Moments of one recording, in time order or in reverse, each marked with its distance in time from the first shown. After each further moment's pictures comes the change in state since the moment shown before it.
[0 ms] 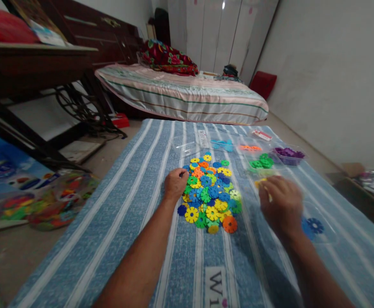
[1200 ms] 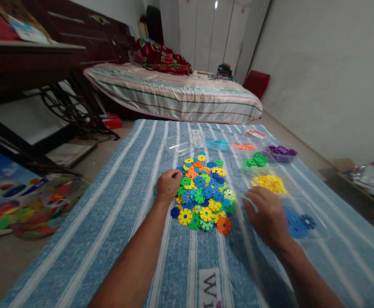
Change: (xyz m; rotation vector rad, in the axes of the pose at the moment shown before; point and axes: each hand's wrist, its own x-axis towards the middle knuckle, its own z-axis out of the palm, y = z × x) left_hand 0.001 0.001 -0.002 0.004 0.008 0.001; right_hand -0.021 -0.001 0.000 0.125 -0.176 -0.068
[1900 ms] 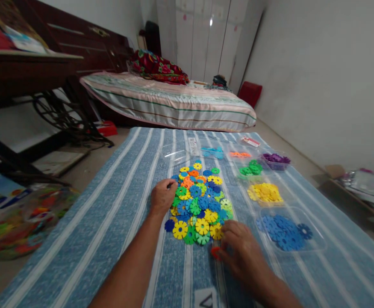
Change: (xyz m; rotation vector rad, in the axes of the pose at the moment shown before) left_hand 0.003 -0.005 -0.001 -0.022 -0.001 0.000; right_hand -0.036 -0.057 0.011 0.383 -0.324 0.048
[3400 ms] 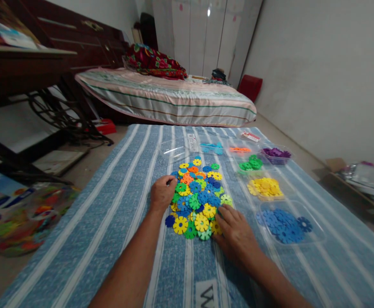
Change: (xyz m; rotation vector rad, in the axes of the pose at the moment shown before) left_hand 0.000 -0.002 0.002 0.001 0.006 0.014; right_hand 0.013 0.019 0.022 -0.328 -0.020 -0.095
